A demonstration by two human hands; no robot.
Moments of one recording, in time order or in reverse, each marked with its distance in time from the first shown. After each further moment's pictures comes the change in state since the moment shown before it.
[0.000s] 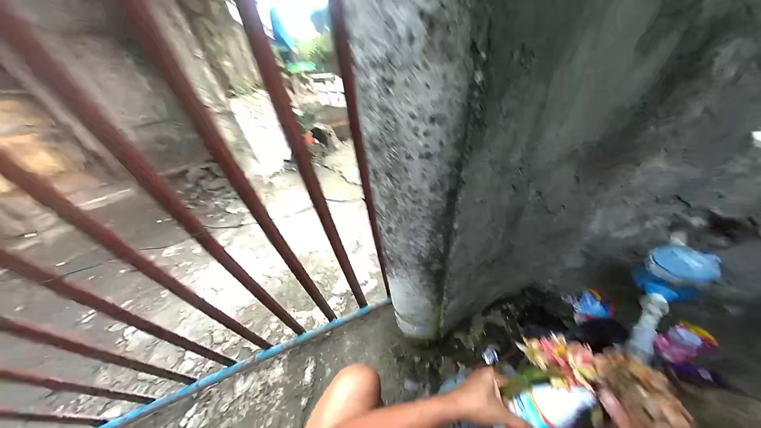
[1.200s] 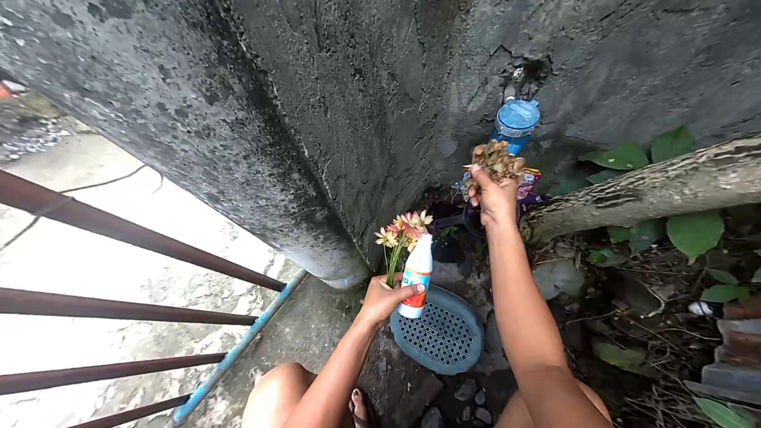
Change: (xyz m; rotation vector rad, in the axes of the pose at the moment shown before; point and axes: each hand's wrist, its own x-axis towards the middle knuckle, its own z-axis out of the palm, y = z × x) left_hand 0.017 -0.050 -0.051 -0.481 0.151 -0.205; right_hand 0.152 0.005 0.077 0.384 0.269 0.147
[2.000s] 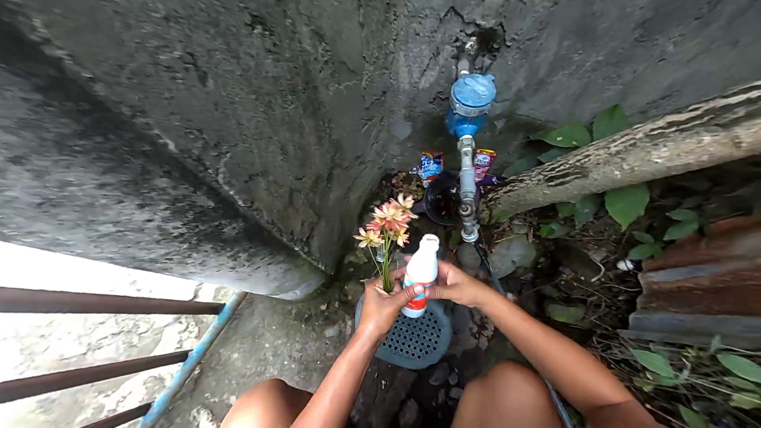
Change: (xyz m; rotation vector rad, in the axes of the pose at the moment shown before) left_hand 0.010 -0.014 0.071 -0.071 -0.087 0.043; right_hand -0.102 0.082 -0.124 -0.059 -0.963 0.246
